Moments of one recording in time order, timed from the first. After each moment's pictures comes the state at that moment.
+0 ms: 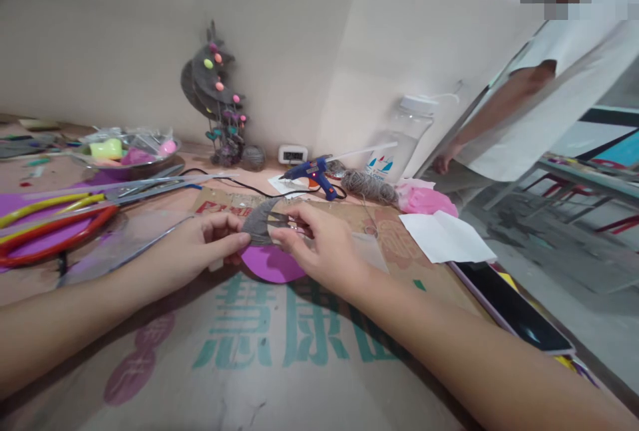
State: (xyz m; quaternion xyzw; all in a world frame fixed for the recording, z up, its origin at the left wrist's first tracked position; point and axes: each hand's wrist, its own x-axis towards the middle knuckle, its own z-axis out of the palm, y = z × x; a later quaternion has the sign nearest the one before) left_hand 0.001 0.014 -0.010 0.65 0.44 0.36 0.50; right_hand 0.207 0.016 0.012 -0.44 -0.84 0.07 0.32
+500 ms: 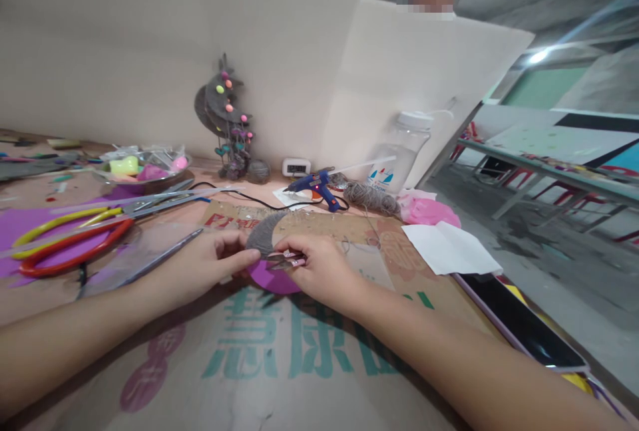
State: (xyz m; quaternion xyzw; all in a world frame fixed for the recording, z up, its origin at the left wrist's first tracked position) left_hand 0.002 0.011 -0.007 0.67 0.43 0.33 0.51; right_hand 0.206 0.017 0.000 -0.42 -0.84 0.21 0.28
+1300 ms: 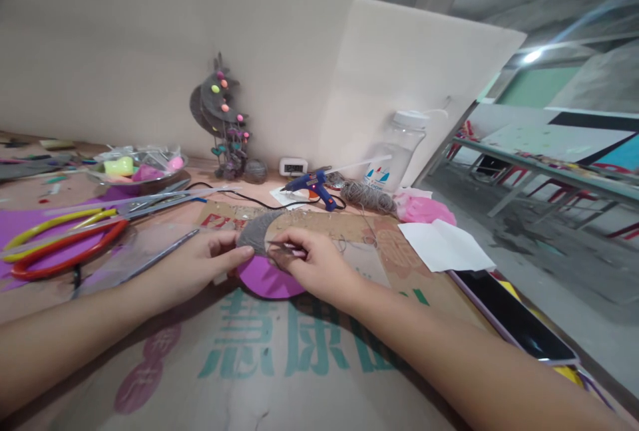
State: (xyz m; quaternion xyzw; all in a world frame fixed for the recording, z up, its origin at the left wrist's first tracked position) left_hand 0.001 0.013 -0.006 0.66 0.37 0.33 0.56; right_hand 0.202 0.016 0.008 -0.43 -0.79 0.29 0.32
